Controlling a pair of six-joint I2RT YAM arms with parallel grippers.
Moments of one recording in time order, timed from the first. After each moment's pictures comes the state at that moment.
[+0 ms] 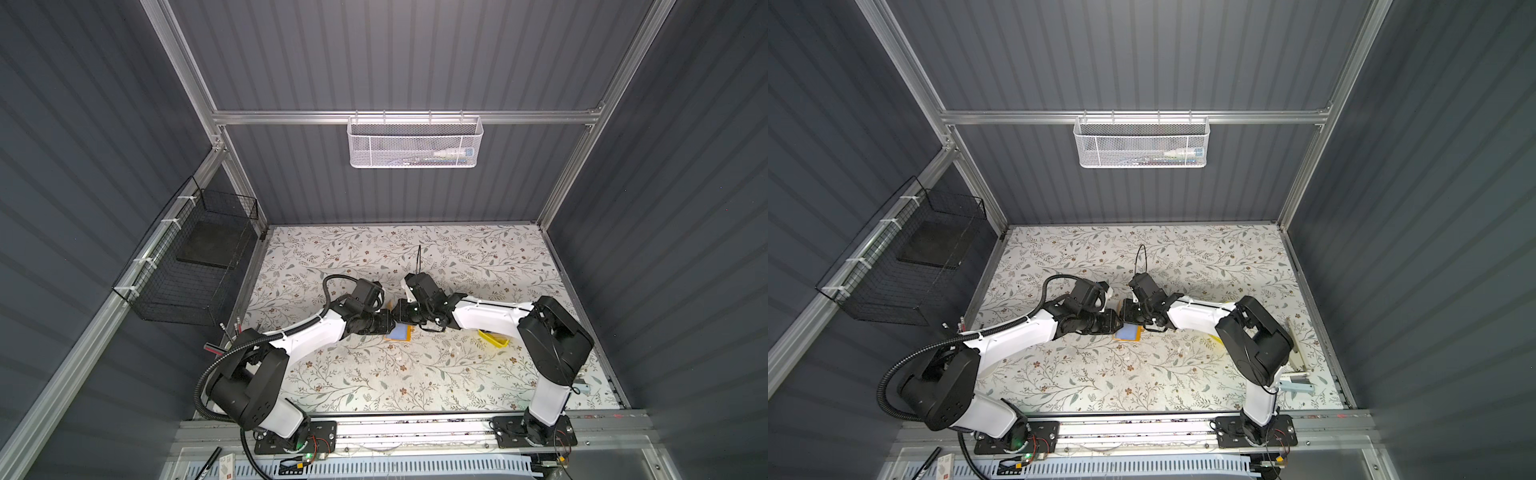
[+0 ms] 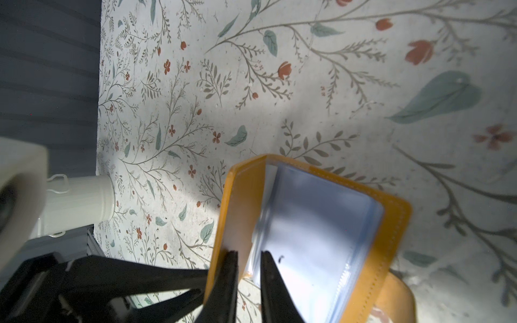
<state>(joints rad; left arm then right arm) -0.64 1.51 0.85 -0.32 0.26 -0.56 0.78 1.82 1.08 -0.08 -0.23 0.78</state>
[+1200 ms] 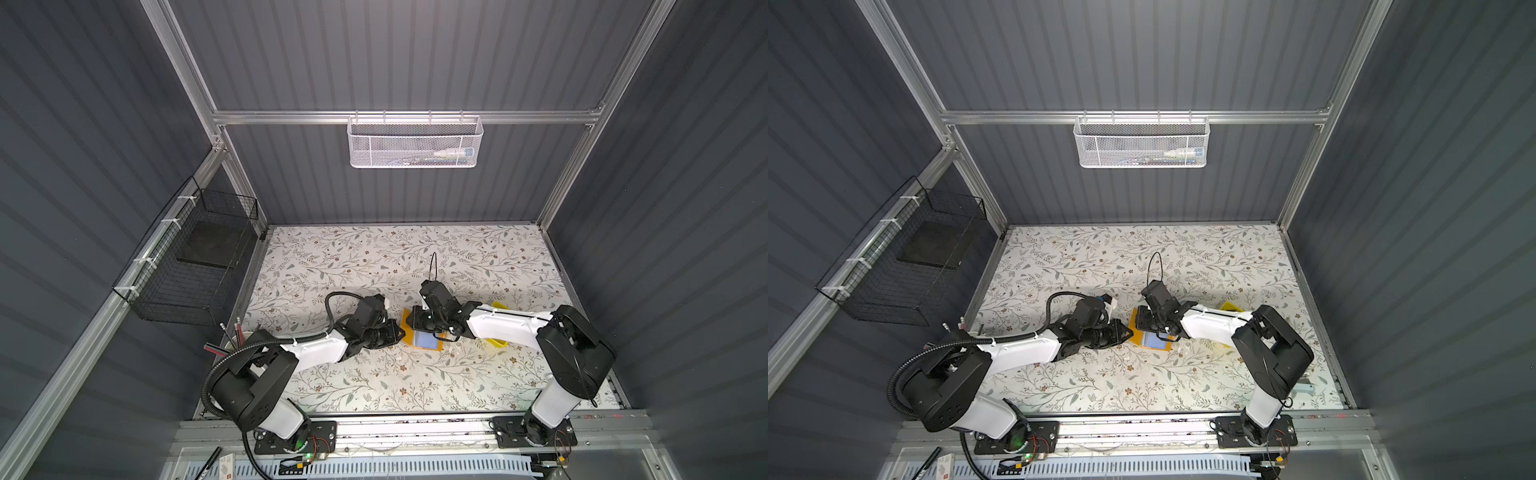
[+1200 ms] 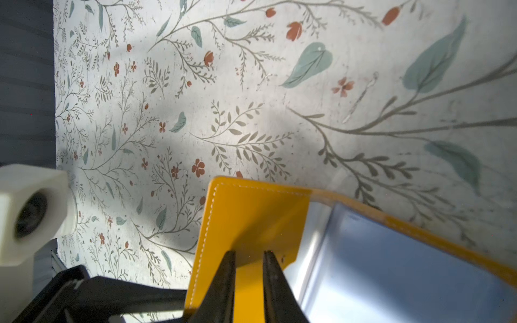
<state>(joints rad) -0.72 1.52 0.63 0.11 0.33 -0.85 0.76 1.69 0.92 -0.09 -0.14 0.80</state>
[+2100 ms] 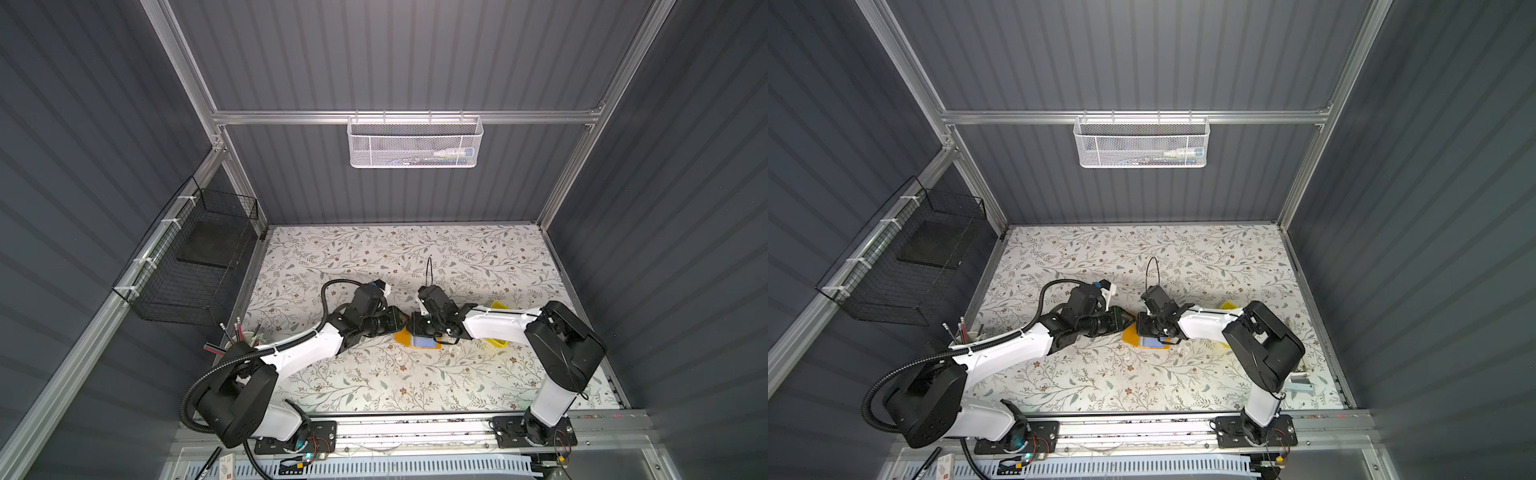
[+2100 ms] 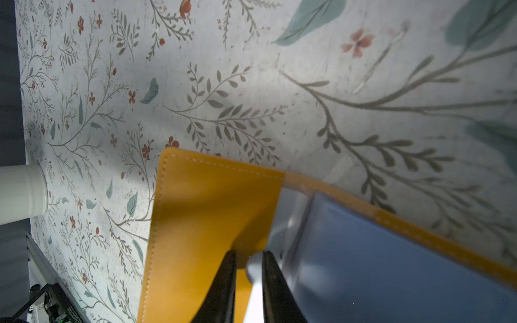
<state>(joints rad) -0.72 1.42 0.75 -0.02 0.32 -0.83 0.75 1.76 0.90 -0.09 -0.19 0.73</state>
